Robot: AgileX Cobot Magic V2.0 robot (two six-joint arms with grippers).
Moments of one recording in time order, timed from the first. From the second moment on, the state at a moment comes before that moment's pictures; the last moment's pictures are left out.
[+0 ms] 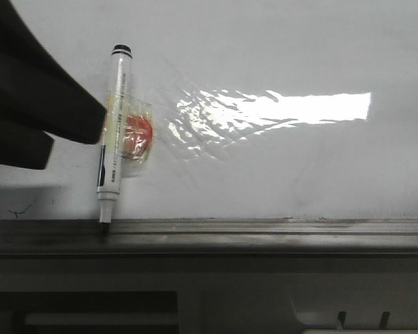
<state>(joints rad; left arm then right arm) -0.72 1.01 -0.60 -0.69 0.40 0.19 0.19 0.43 -0.50 0.40 0.62 -0.15</state>
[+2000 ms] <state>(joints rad) -1.04 1.01 -0.49 -1.27 0.32 1.33 0.63 0.90 -0.60 1.32 0.72 -1.40</state>
